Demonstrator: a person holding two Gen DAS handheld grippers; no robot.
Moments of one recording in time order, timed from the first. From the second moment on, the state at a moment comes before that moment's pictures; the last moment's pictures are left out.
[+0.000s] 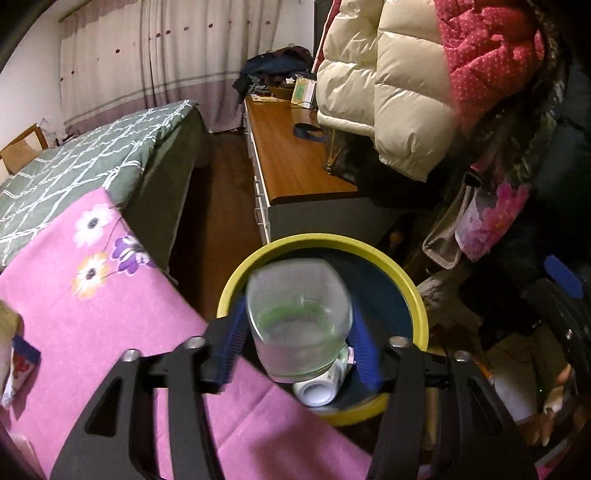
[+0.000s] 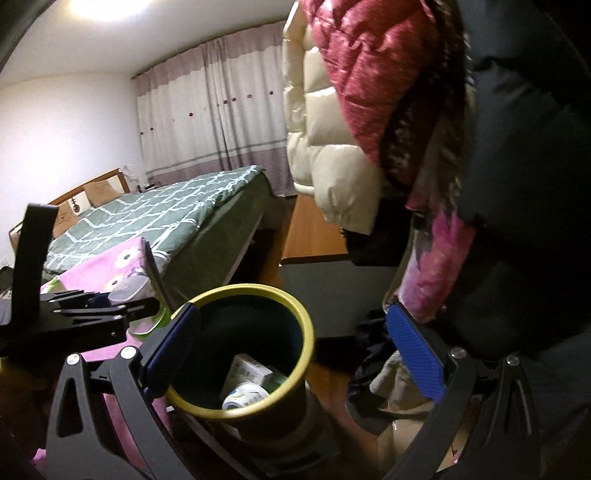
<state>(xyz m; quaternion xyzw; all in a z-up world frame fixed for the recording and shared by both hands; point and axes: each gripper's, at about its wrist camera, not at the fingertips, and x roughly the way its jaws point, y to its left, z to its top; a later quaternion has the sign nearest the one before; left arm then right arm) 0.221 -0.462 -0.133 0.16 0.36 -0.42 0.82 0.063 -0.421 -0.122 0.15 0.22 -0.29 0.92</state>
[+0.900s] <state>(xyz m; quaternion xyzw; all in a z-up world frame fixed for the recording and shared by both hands) 0.250 -0.010 -0.068 -0.02 0.19 0.04 0.98 0.221 -0.257 -0.107 0.06 0.26 -0.08 0.96</state>
